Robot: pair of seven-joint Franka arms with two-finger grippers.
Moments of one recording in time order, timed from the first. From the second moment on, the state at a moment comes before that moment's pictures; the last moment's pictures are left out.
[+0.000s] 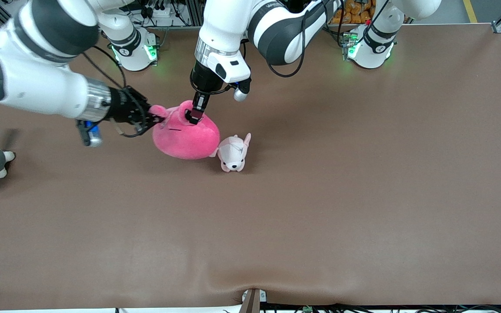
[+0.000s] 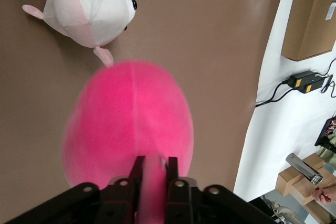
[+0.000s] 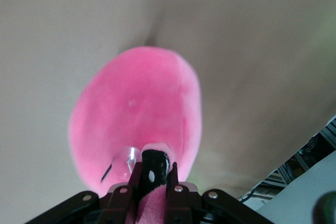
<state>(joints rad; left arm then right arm) -0.97 0.51 0.02 -1.28 0.07 2.32 -2.46 0.24 0.13 -0.01 -1.63 0.49 1.59 1.36</state>
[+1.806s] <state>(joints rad) -0.42 0.35 0.14 -1.35 0.08 2.01 -1.73 -0.25 0.55 0.00 -1.24 0.25 1.35 0.43</state>
